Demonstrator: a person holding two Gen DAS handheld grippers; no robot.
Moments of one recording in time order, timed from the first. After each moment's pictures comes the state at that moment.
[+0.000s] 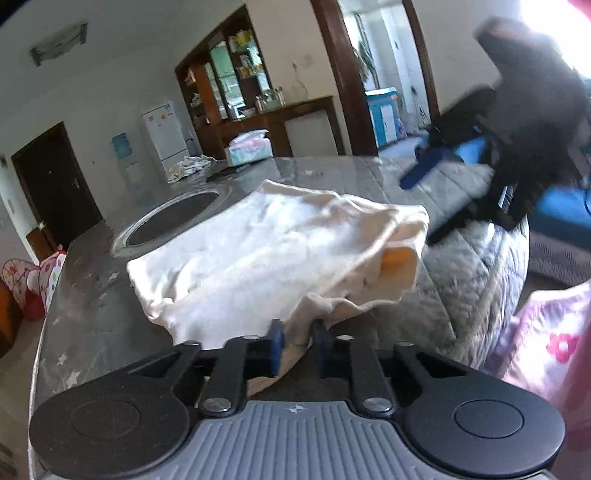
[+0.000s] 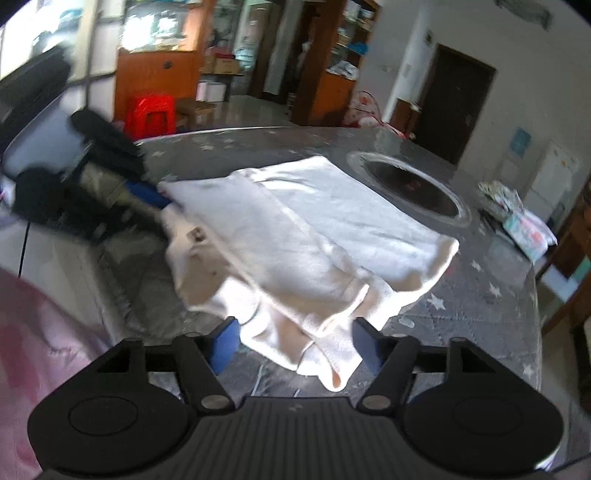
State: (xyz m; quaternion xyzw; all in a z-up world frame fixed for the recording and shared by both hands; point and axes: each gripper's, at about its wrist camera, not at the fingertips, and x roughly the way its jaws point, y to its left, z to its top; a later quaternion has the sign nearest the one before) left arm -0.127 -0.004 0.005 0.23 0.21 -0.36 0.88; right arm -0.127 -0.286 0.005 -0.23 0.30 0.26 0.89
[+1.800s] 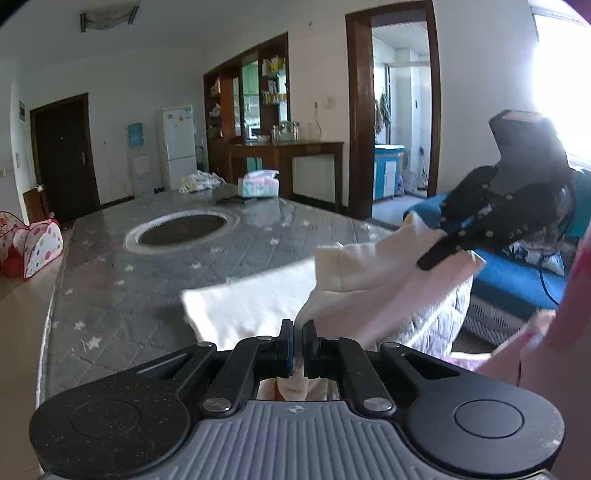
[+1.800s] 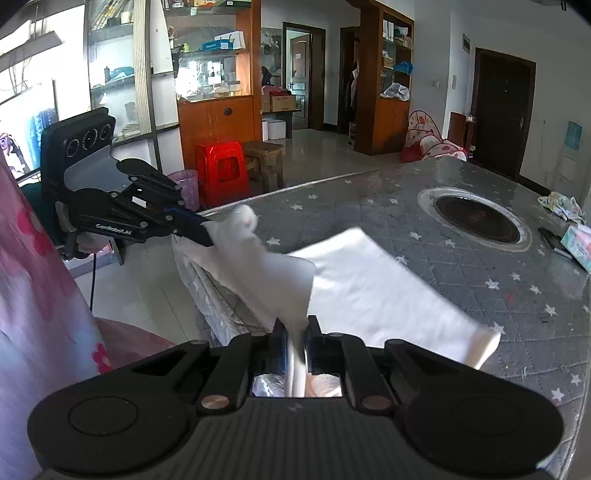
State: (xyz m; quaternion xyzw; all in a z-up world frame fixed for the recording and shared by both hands) left arm -0.181 0.065 0.079 0.11 0.21 -0.39 0.89; right arm -0.164 -0.290 0.079 -0.13 0.29 0.37 0.87
